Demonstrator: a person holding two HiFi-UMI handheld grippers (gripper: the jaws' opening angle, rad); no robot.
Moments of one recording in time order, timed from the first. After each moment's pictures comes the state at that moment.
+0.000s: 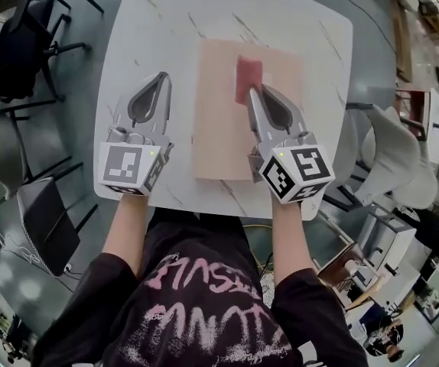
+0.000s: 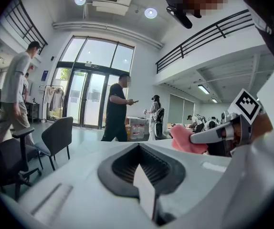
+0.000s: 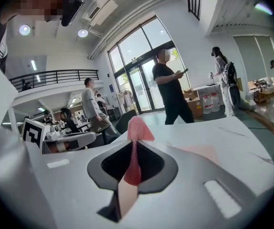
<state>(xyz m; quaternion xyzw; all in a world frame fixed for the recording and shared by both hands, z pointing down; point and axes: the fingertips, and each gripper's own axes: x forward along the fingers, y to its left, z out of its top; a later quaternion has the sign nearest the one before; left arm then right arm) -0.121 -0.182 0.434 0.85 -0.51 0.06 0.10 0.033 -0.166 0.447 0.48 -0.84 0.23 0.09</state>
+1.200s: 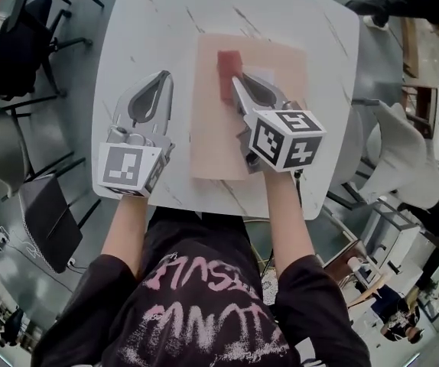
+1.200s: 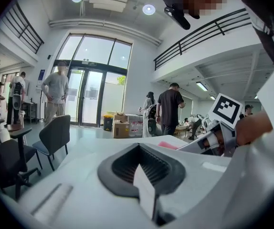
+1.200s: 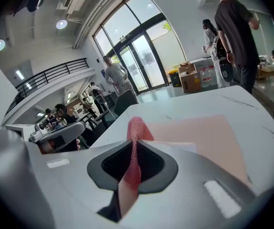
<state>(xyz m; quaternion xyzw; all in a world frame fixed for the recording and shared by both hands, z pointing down) -0.110 -0.182 0.445 0.86 -0.50 0.08 0.11 0.012 -0.186 0.509 0.44 -0.81 0.36 0.16</state>
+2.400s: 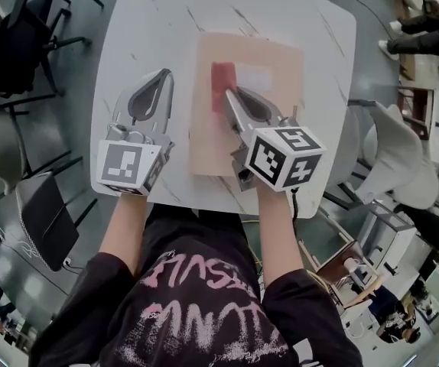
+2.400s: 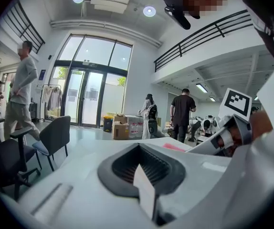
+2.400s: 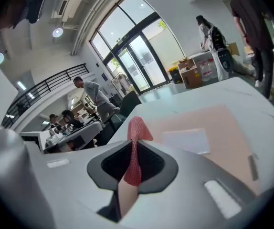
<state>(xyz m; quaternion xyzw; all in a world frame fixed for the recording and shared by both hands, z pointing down) -0.108 -0.176 0.436 0.86 -0.50 0.07 0.11 0.000 -0.152 0.486 0.43 -0.80 0.39 0.12</state>
